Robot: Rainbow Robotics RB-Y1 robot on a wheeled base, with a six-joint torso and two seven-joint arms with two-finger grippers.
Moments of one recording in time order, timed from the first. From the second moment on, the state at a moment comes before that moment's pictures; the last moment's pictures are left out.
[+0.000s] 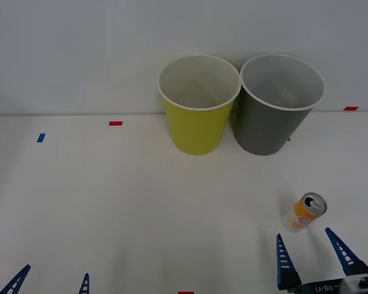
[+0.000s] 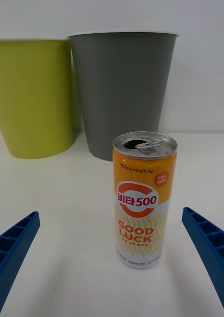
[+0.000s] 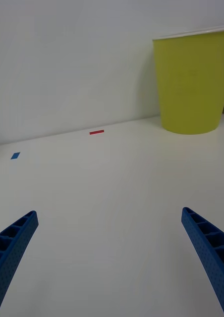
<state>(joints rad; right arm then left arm) 0.75 -0.27 0.21 -1.83 -0.02 -0.58 1.44 1.07 0.40 -0.29 -2.02 0.18 -0.67 -1.72</state>
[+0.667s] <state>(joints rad) 0.63 -0.21 0.16 -1.76 -0.01 -0.53 1.44 1.07 0.40 -0.29 -2.02 0.18 -0.67 -1.72</state>
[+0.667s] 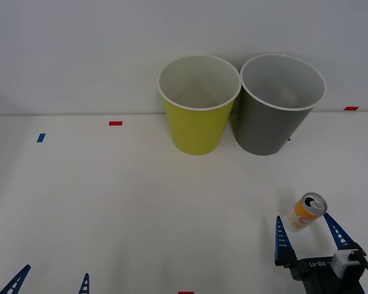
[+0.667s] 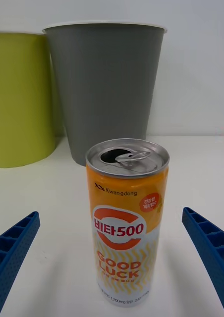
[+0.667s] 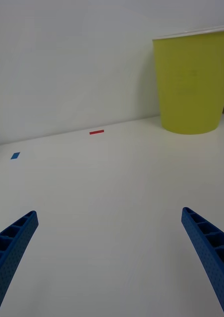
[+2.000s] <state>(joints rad) 0.54 -0.18 0.10 -1.75 0.00 -0.45 1.44 1.07 0.40 -0.29 -2.02 0.18 -0.67 -1.72</state>
